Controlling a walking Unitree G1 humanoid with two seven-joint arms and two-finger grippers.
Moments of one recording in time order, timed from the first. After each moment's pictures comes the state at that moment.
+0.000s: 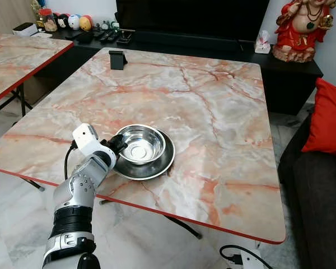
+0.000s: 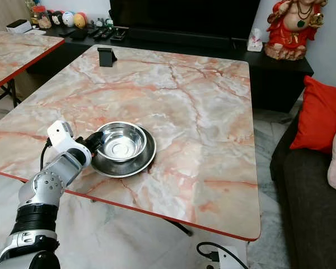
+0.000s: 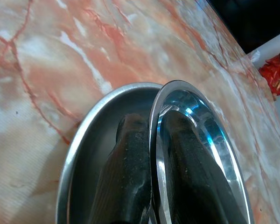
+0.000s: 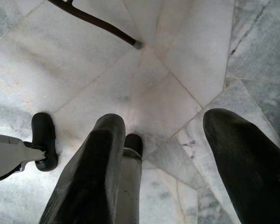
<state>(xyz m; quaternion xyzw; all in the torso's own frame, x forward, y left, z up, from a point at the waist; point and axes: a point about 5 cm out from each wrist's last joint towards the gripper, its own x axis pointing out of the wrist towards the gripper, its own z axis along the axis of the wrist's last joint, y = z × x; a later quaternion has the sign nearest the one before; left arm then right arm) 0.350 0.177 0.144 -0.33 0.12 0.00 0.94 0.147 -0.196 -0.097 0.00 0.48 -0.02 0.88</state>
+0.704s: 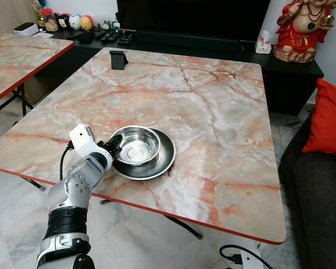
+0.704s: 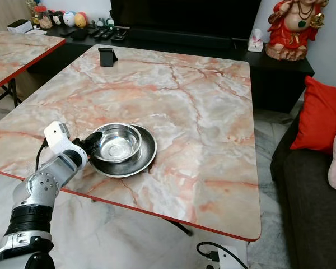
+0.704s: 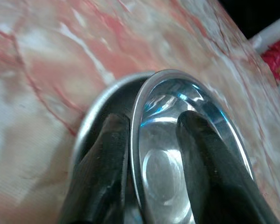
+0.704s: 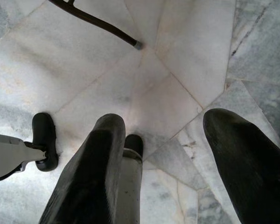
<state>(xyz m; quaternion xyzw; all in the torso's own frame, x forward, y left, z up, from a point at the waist) 0.346 0.176 0.140 -0.31 0.14 -0.02 0.94 0.147 -0.196 -0.097 0.00 0.48 -0.02 0.88</state>
